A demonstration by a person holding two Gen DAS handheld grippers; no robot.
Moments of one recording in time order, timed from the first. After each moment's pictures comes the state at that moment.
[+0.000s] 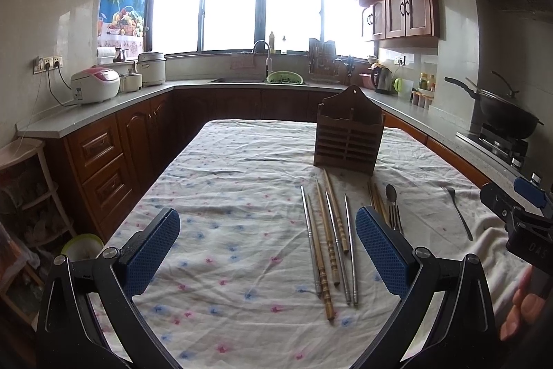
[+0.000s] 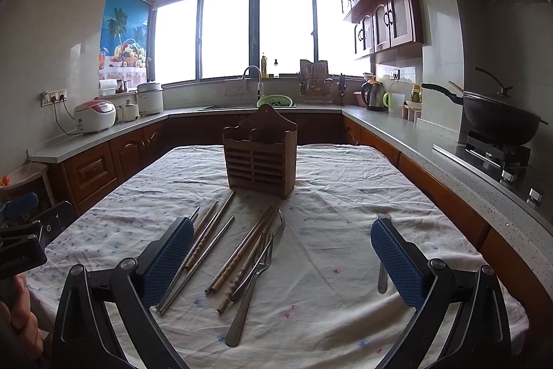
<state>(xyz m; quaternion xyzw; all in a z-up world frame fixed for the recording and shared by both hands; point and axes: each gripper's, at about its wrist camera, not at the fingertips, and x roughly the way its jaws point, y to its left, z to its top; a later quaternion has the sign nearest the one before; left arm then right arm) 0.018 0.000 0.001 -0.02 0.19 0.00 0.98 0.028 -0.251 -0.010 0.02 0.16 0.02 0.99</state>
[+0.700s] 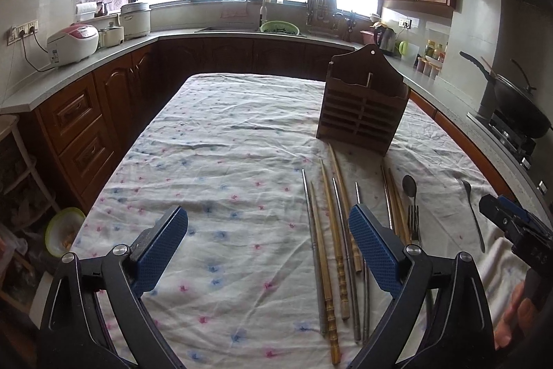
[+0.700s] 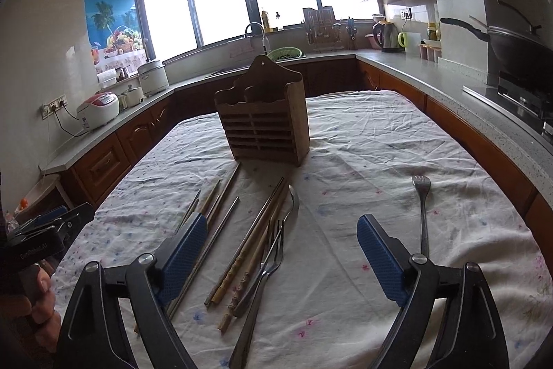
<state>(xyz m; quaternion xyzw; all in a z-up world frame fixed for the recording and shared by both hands) 0.128 0.001 -0.010 -0.04 0.31 -0.03 0.95 0.114 -0.273 -0.031 0.09 0.27 0.07 0.96</state>
